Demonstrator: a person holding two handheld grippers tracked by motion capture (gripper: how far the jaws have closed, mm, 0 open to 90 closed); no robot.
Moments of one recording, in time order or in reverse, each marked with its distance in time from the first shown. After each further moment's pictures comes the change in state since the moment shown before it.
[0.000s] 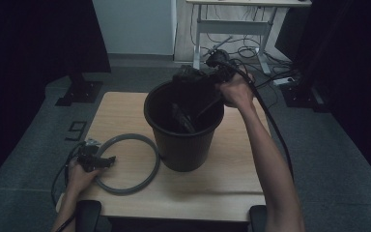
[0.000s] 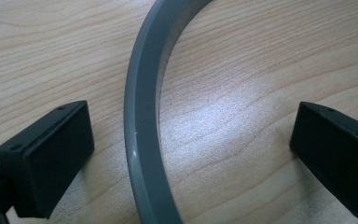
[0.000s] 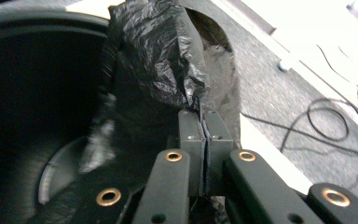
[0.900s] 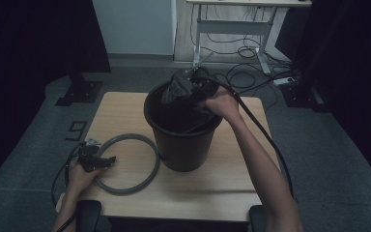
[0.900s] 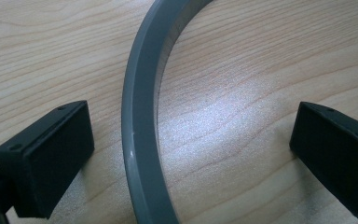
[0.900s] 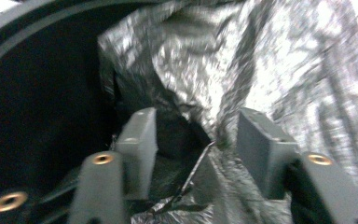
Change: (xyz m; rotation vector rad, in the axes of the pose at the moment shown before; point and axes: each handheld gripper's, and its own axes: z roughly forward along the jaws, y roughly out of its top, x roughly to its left) left arm -0.001 0.000 0.000 -0.001 0.004 -0.004; right arm 0.038 -0.008 0.035 0.045 0.188 -0.036
